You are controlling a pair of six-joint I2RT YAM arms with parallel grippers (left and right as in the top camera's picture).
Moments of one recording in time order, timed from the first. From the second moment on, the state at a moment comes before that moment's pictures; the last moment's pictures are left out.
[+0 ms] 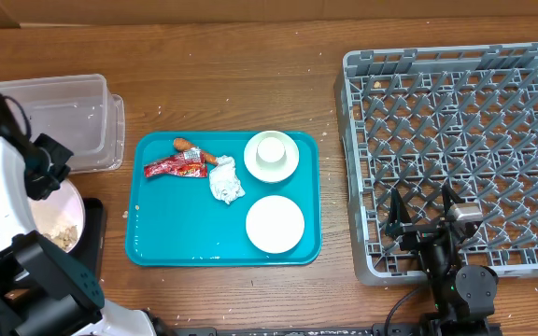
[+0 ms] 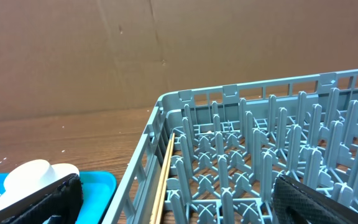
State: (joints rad) left arm 0.57 1.74 1.46 -1.07 0.04 -0.46; right arm 0.09 0.01 0.02 -0.03 -0.04 0.17
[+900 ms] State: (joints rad) left arm 0.83 1.74 1.46 -1.02 0.52 -0.30; right arm 0.09 0.01 0.02 -0.03 -0.04 0.17
